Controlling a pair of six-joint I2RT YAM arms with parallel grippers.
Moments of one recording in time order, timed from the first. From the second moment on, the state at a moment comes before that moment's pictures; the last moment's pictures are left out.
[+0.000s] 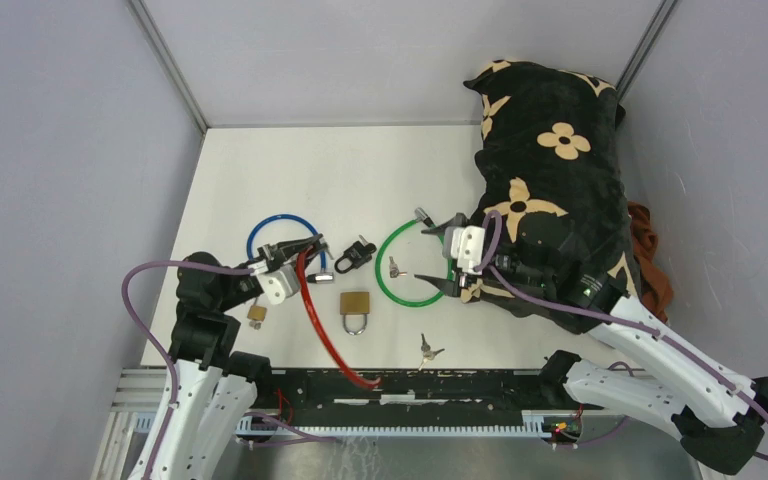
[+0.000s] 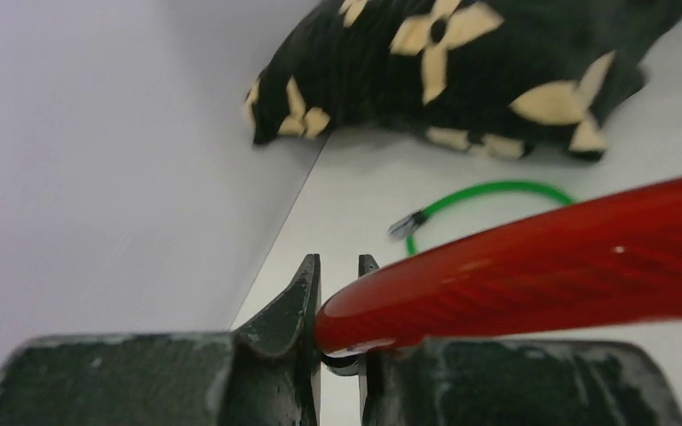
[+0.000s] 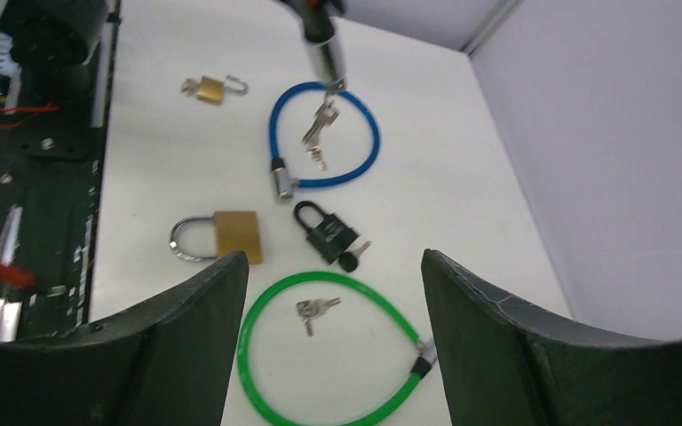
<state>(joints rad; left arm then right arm) -0.20 0.47 0.62 -0.13 0.79 0.66 0.83 0.85 0.93 -0.30 -0.47 -0.51</state>
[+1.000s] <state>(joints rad) -0.27 0.51 0.61 0.37 1.21 0.21 0.96 1.49 1.16 0.17 -0.85 -0.37</state>
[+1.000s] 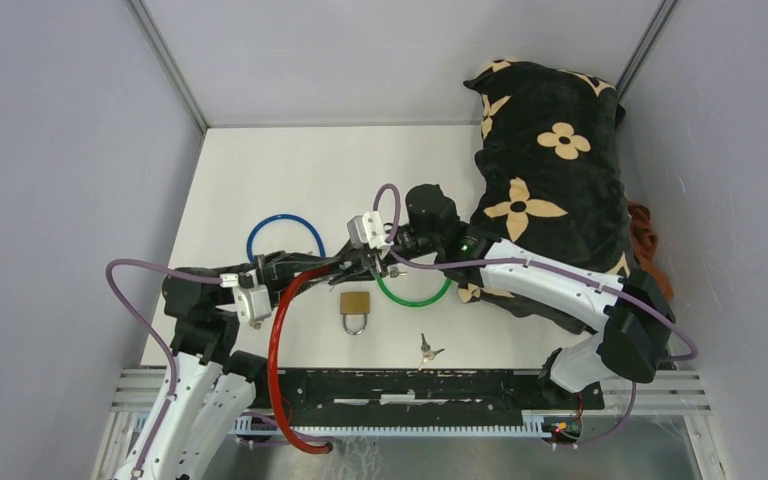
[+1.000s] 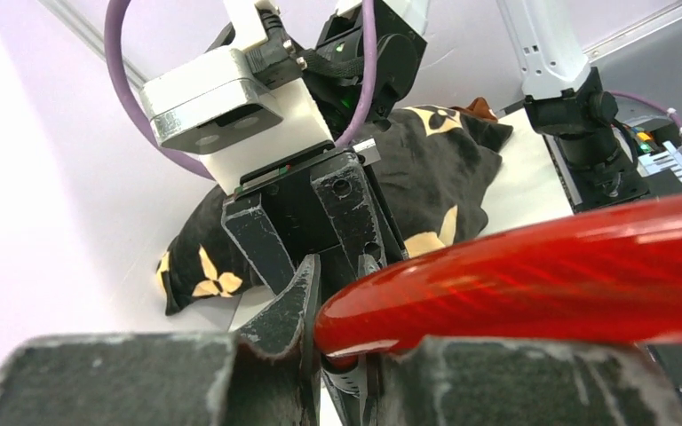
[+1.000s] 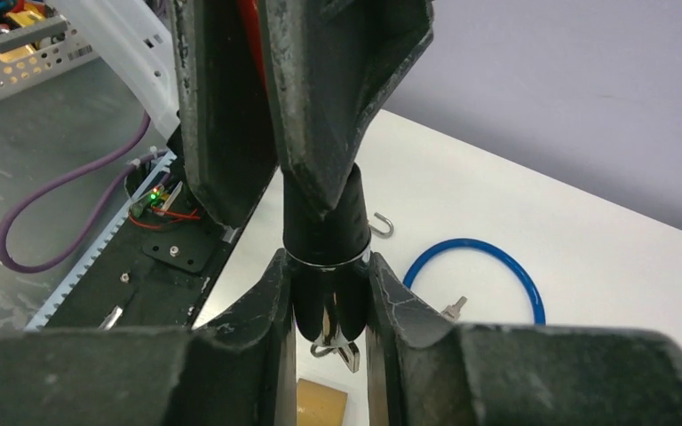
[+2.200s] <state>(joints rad) -0.29 0.50 0.56 0.52 1.06 -0.01 0.95 1.47 1.07 0.47 -0.84 -0.18</state>
